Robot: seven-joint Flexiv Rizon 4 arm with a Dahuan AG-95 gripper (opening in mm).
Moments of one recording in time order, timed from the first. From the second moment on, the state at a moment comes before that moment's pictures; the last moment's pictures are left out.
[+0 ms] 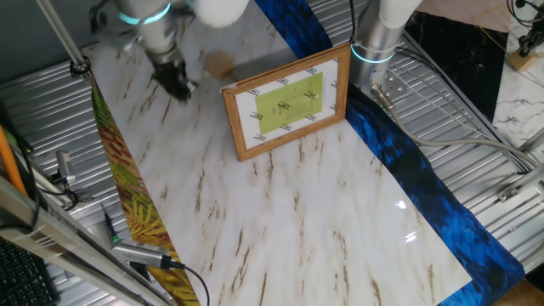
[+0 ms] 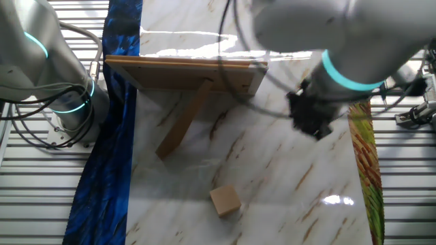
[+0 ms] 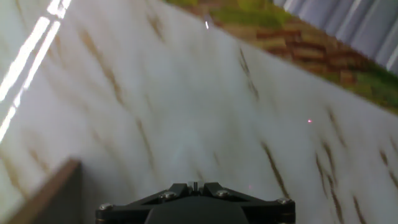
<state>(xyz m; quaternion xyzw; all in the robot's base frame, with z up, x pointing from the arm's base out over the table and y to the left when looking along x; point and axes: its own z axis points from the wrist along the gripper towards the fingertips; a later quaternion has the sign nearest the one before) 0.517 -0.113 0.134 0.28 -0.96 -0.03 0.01</state>
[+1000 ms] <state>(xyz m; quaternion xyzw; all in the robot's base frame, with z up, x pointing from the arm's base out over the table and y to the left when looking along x) 0.439 -0.157 0.135 0.29 -0.96 -0.03 0.01</state>
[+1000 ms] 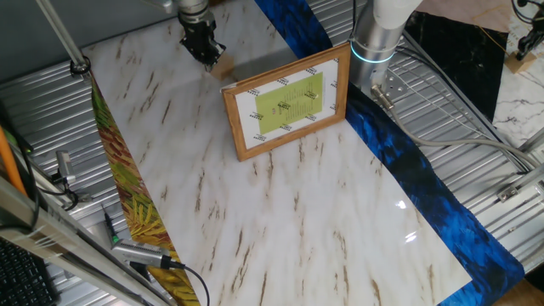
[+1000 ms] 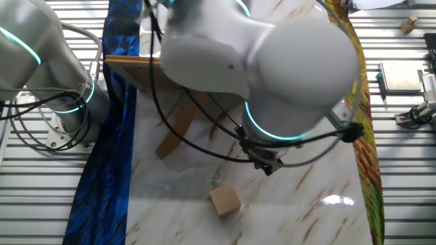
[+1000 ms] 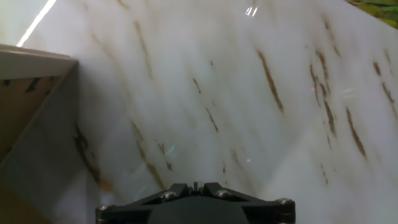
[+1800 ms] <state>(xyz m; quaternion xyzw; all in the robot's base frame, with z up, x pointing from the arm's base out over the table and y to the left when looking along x) 0.436 -0.157 0.137 0.26 -0.96 -0.04 0.07</state>
